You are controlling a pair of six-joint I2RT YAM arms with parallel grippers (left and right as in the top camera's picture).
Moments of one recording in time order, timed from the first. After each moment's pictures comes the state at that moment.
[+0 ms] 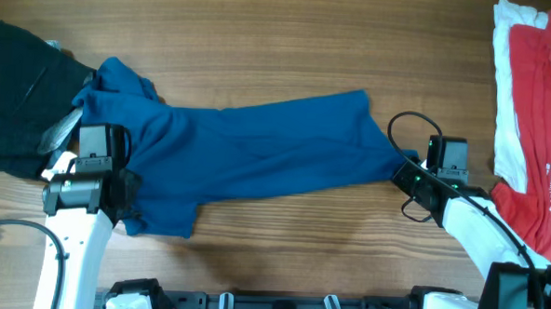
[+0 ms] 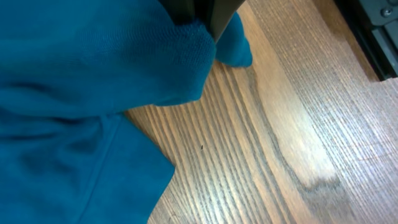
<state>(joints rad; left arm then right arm) 0.10 1.08 0.82 -1.06 -0.31 -1.00 -0.05 1.41 0.51 -0.19 -0.05 0.58</state>
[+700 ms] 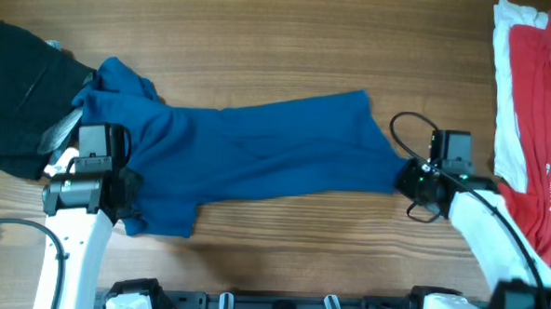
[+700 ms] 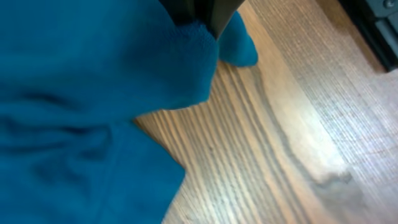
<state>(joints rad) 0.10 1.08 0.82 -1.04 -0.27 -0.92 -0.05 1.34 0.66 -0.59 -0.07 0.51</state>
